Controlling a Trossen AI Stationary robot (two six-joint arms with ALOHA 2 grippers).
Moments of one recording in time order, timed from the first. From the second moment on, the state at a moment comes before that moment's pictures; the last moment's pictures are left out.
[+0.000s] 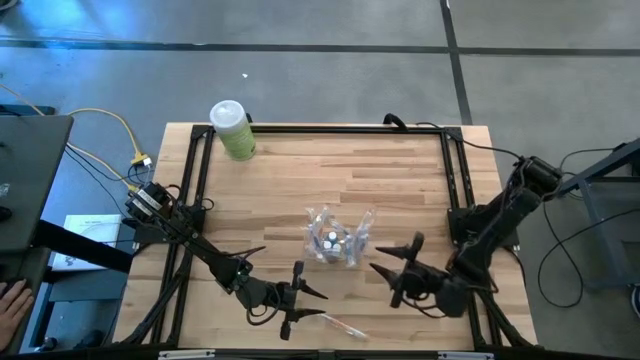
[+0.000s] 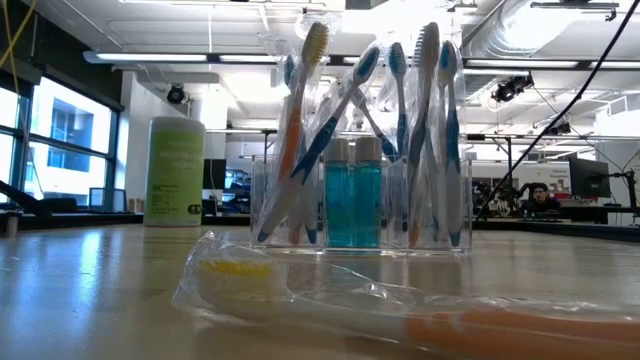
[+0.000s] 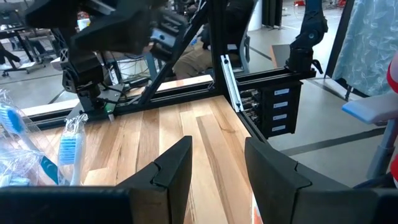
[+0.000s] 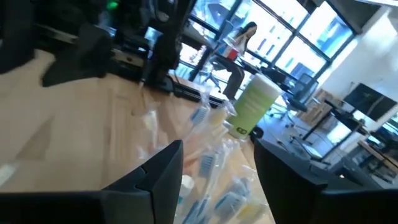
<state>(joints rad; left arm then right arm) -0.67 1.78 0.95 0.77 -0.50 0.05 0.87 1.42 0.82 0.23 1.26 -0.11</state>
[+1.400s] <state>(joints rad) -0.67 1.78 0.95 0.72 -0.50 -0.09 0.90 1.59 0.86 0.26 0.34 0.12</state>
